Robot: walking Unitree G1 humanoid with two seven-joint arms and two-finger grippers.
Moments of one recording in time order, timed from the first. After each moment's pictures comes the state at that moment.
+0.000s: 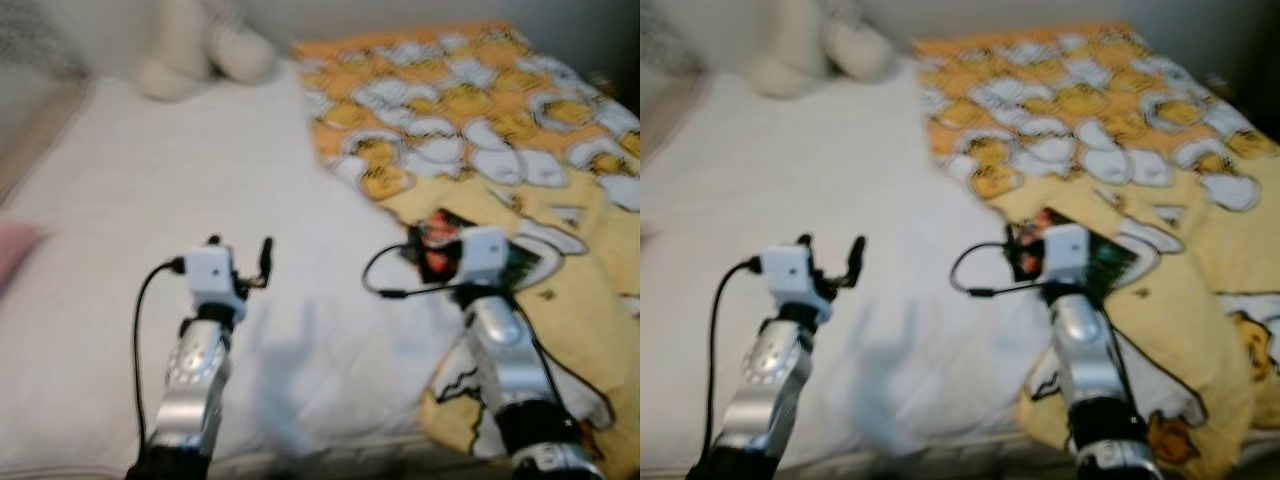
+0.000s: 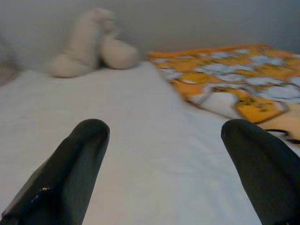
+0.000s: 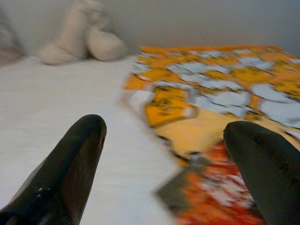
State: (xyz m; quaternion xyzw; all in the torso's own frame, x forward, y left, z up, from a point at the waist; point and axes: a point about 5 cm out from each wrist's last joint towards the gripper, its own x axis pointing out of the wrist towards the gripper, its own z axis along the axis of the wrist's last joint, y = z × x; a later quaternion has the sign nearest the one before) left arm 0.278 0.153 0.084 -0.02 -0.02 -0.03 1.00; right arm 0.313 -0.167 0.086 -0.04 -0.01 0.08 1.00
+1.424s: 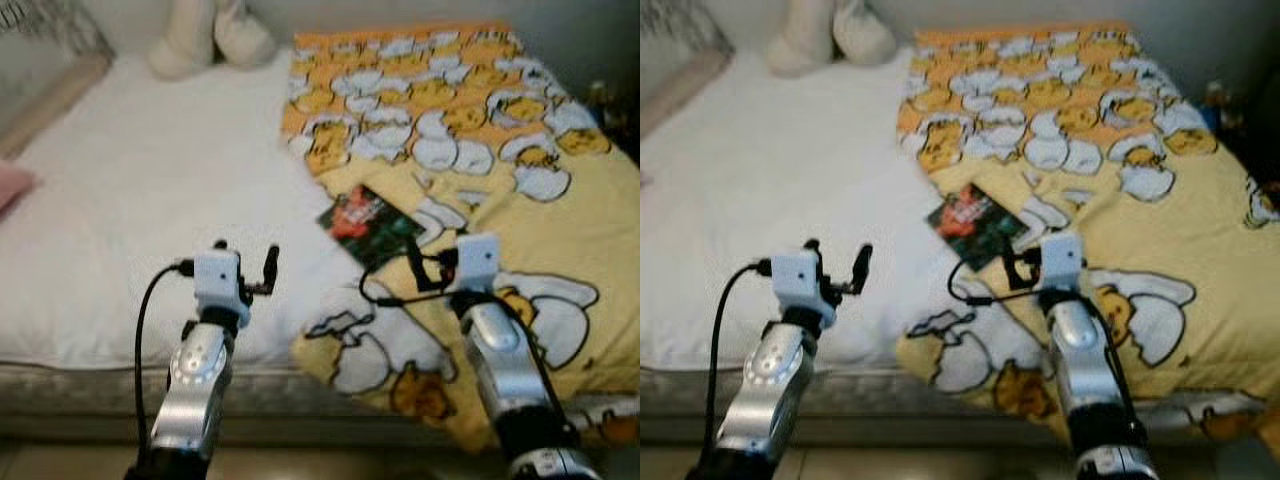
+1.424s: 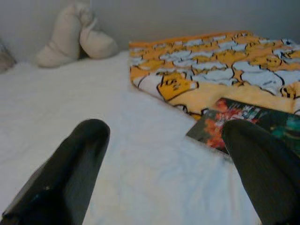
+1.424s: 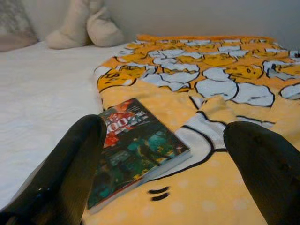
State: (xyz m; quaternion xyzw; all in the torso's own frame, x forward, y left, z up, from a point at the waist) left arm 0.281 0.145 0.087 0.01 -0.02 -0.06 1.00; right arm 0.311 -0.169 0.082 -0.05 0.00 0.08 1.00
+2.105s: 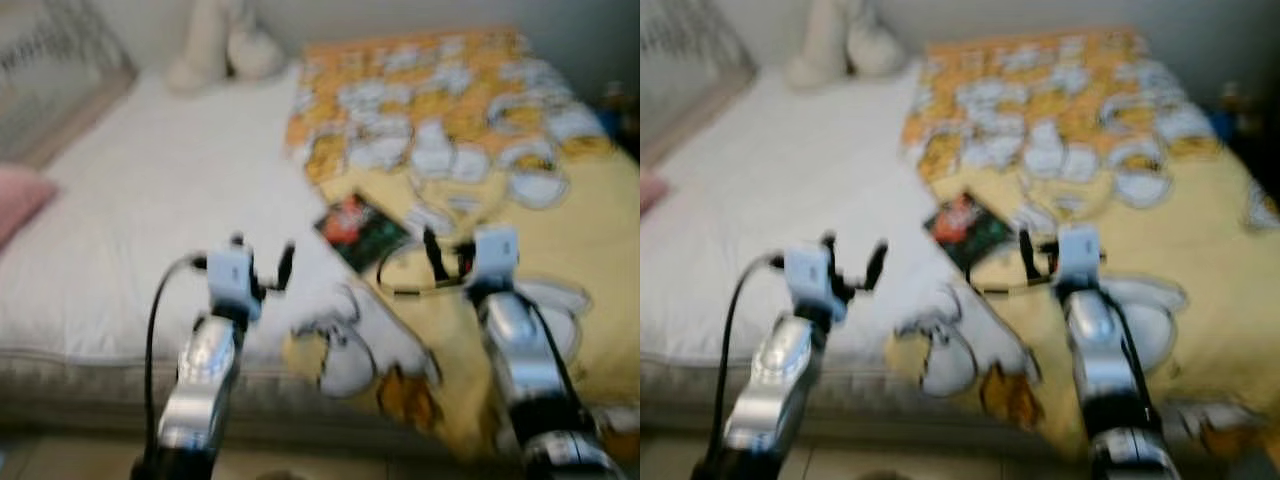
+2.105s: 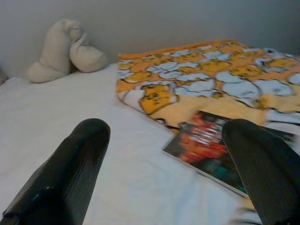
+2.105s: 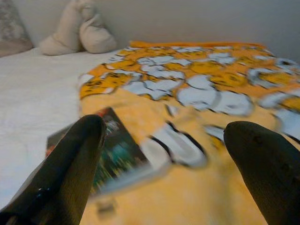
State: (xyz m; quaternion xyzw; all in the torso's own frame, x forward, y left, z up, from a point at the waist) left arm 0.282 0.132 0.089 -0.01 -0.03 -0.10 0.99; right arm 0.319 -0.185 0.085 -0.06 0.00 0.05 1.00
